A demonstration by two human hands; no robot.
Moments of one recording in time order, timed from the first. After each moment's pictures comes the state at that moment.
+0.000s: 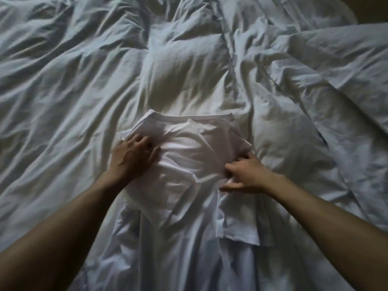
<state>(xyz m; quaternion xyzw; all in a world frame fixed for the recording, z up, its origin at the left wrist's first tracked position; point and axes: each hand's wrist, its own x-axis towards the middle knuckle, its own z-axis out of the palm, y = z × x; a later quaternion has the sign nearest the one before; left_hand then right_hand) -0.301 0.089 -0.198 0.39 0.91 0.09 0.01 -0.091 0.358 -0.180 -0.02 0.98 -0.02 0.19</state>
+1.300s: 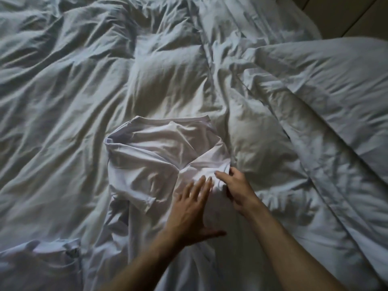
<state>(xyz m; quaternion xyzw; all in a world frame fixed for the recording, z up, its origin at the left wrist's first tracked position) -0.079 0.135 -0.179 0.51 0.83 0.19 0.14 -0.033 0.297 -0.147 0.49 0.52 -0.70 -0.06</state>
